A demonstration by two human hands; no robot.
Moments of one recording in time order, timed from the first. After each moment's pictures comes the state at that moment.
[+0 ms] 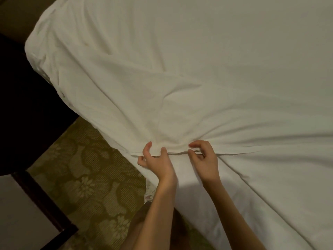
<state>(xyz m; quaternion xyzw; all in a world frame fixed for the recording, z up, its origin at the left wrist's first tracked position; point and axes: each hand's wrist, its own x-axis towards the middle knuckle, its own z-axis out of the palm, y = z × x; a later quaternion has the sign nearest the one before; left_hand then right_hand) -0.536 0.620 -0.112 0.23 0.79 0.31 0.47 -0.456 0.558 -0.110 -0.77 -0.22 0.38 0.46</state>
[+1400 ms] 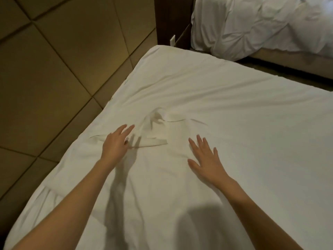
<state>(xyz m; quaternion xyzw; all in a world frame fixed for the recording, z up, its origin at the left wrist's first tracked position) -0.353 1.177 -0.038 0.92 0.36 0.01 0.18 -0.178 0.900 -0.037 -0.85 -0.44 0.26 0.16</state>
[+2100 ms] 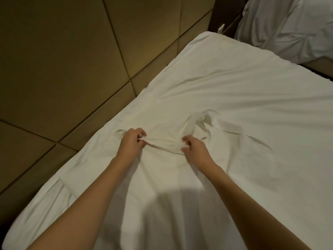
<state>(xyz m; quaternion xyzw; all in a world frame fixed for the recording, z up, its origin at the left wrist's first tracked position) -0.396 1.258 -0.121 0.79 0.49 0.07 0.36 -0.226 1.110 -0.114 -0.81 -0.37 0.35 0.30</state>
